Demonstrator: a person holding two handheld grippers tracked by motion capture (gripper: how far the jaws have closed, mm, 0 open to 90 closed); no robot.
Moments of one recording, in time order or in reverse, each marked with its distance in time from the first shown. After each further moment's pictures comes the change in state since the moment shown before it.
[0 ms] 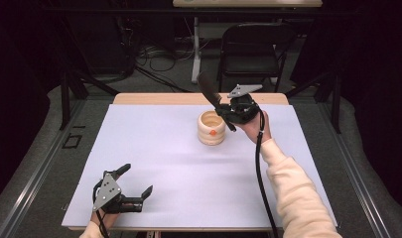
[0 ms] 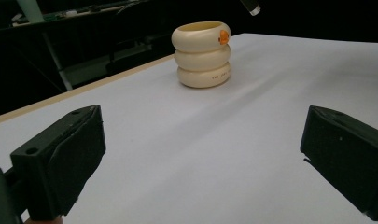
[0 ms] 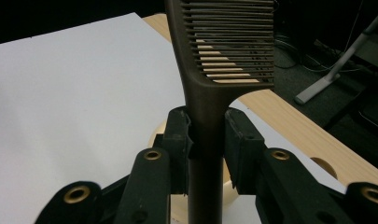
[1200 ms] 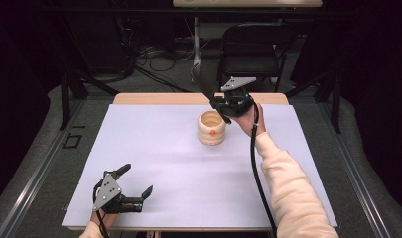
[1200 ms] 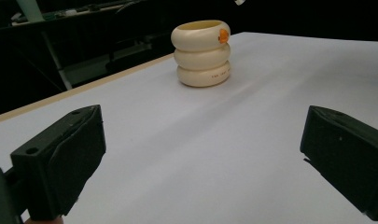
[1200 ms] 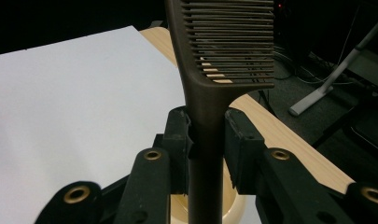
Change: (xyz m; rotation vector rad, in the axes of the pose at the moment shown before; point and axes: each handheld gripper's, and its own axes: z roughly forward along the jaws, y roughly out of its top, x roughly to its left) left arm 0.000 0.000 0.000 0.005 0.000 0.002; right arm 0.000 0.023 0.009 -0.024 -0.013 -0.030
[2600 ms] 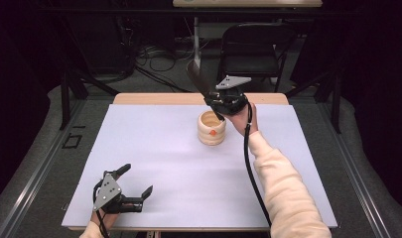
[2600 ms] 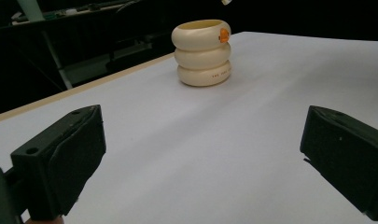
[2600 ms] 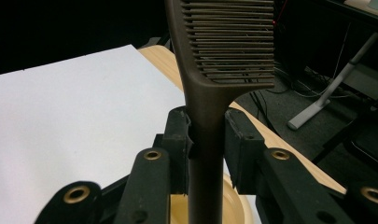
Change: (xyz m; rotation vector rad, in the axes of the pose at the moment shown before) left arm 0.000 0.000 0.000 0.001 0.002 -0.002; right arm 0.006 0.006 0.014 -0.067 -0.015 0.009
